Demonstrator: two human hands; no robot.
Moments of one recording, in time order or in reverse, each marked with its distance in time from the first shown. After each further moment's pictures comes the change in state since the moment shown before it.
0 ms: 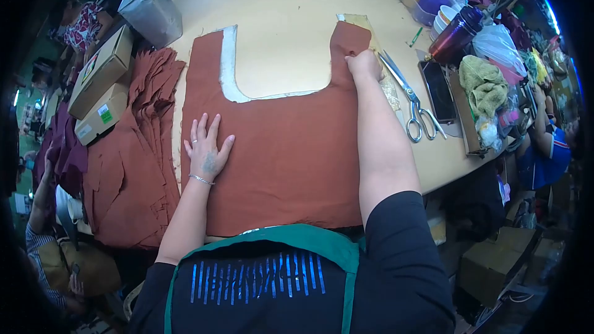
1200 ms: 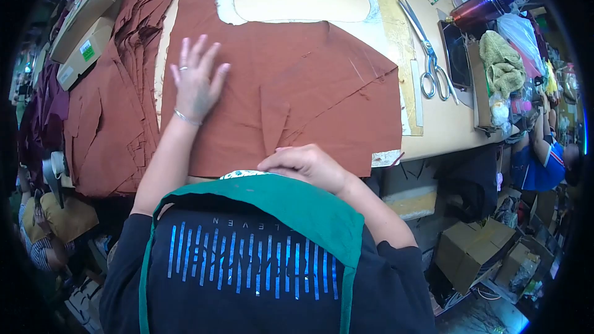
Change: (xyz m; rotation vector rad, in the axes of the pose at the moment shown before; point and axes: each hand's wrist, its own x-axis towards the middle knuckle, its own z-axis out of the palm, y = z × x) left_hand -0.012 0.009 0.004 0.010 0.230 0.229; right_hand -0.263 0.101 -0.012 0.733 -1.084 -0.920
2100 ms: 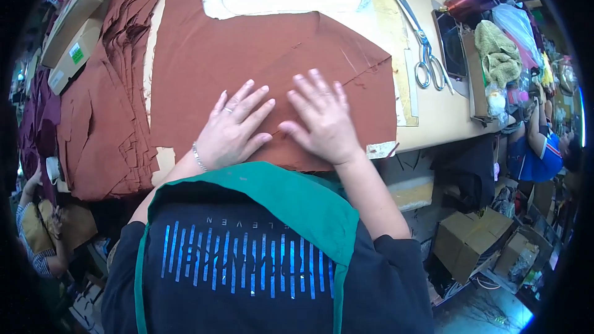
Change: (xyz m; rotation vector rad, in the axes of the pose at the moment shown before) left_hand -0.055 0.059 -0.031 -0.290 -0.342 0.464; right_hand 0.005 0.029 -0.032 -1.107 0.420 -0.093
